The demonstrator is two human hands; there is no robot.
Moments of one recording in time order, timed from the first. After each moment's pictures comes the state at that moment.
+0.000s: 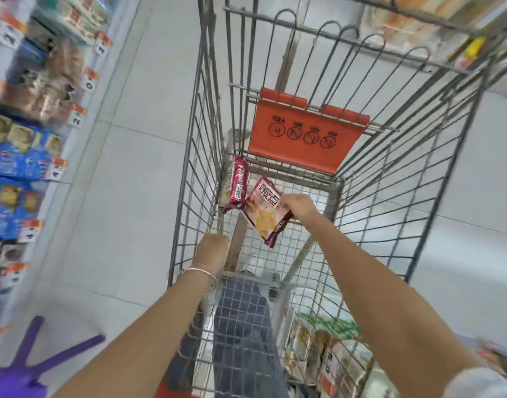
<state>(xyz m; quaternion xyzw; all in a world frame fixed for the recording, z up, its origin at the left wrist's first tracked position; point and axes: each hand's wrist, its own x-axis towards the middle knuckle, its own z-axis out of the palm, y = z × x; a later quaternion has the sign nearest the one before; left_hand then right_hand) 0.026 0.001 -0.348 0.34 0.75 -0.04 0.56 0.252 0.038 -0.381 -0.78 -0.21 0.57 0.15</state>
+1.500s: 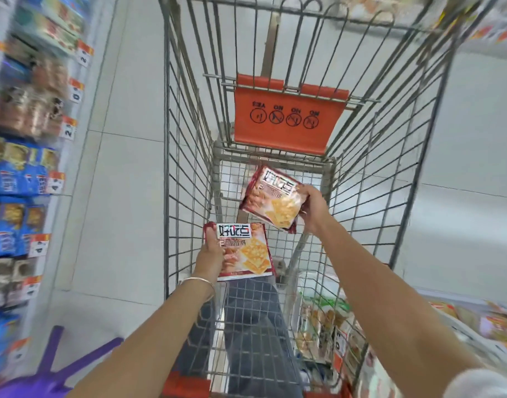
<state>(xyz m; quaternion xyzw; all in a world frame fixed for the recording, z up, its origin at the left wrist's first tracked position) 0.028 -0.039 -0.326 0.27 0.76 0.03 0.59 0.271 -0.017 -0.388 -0.67 0.07 0.60 0.42</state>
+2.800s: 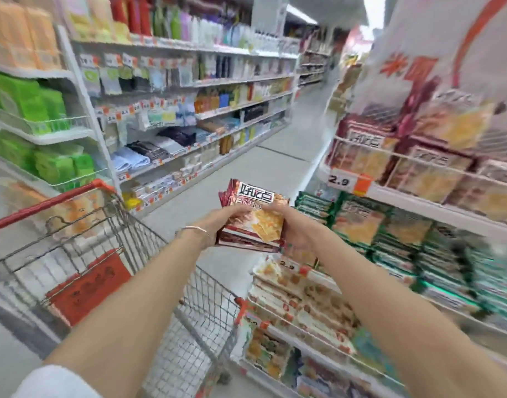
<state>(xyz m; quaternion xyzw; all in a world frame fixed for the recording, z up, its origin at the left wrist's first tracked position) 0.091 -0.201 0.099 0.67 0.06 -0.21 0.71 0.121 -0.399 0.093 -0.70 0.02 0.22 0.68</state>
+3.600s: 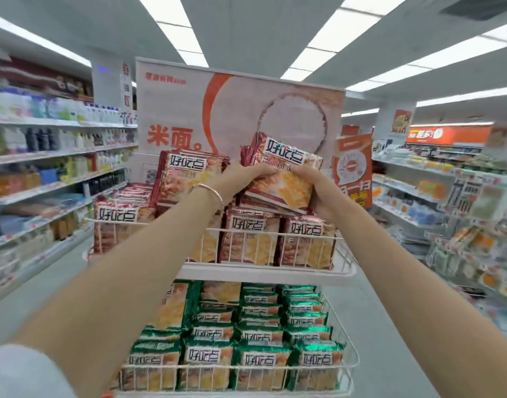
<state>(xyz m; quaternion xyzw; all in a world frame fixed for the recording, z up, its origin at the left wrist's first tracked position) 0.131 -0.687 0.331 0.71 -0.29 -0.13 0.62 0.031 -0.853 0.325 -0.67 0.05 -0.20 0.71</state>
